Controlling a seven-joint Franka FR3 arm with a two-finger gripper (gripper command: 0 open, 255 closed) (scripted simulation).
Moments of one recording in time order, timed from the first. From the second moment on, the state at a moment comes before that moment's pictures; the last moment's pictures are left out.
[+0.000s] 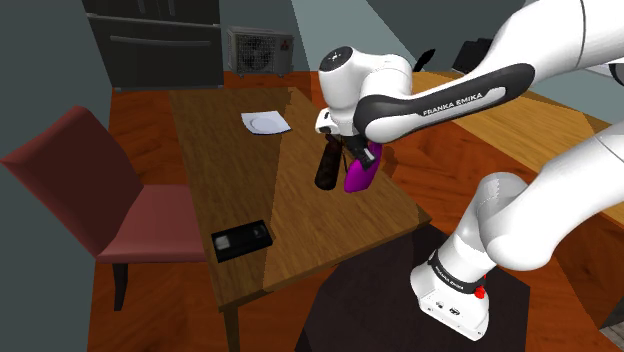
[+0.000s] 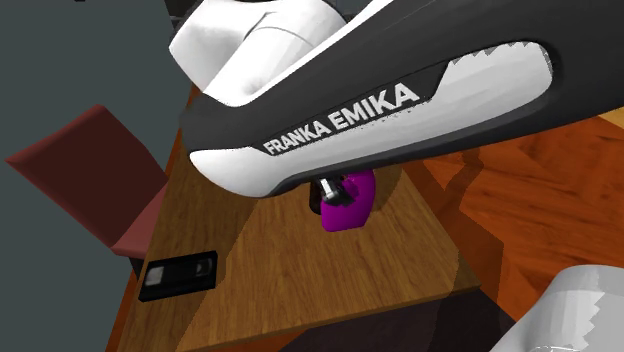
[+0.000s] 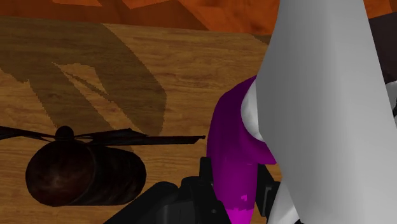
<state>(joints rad) 0.26 -0.33 0.02 -2.49 -0.43 1.78 -0.75</state>
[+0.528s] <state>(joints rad) 0.26 -0.37 0.02 -2.42 -0.42 1.68 -0.80</state>
